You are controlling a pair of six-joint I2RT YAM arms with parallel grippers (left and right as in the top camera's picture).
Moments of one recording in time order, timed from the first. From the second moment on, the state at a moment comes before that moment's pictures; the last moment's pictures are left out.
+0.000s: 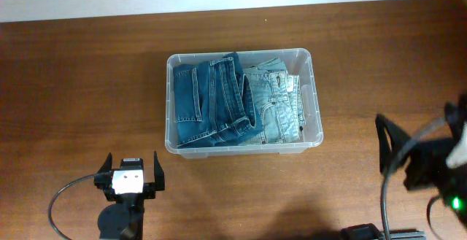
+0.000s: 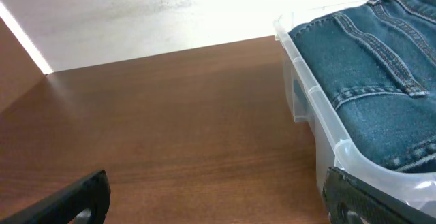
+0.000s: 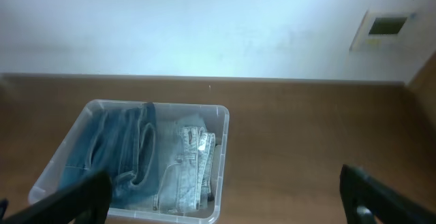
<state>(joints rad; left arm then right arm) -0.12 0.01 0.10 -0.29 -0.18 0.13 0.11 0.84 1.78 -1.30 -0.01 0.05</state>
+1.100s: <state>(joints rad) -0.12 0.01 0.10 -0.29 -0.18 0.14 0.11 0.02 0.29 -0.20 -0.06 0.05</state>
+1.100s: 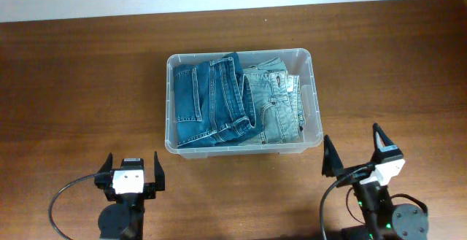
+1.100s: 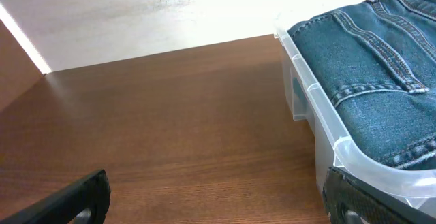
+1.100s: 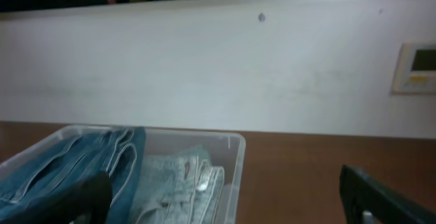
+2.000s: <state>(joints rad) -0.12 0.01 0.10 -0.29 -0.18 0.14 0.08 0.01 0.05 0.12 -0.07 0.11</state>
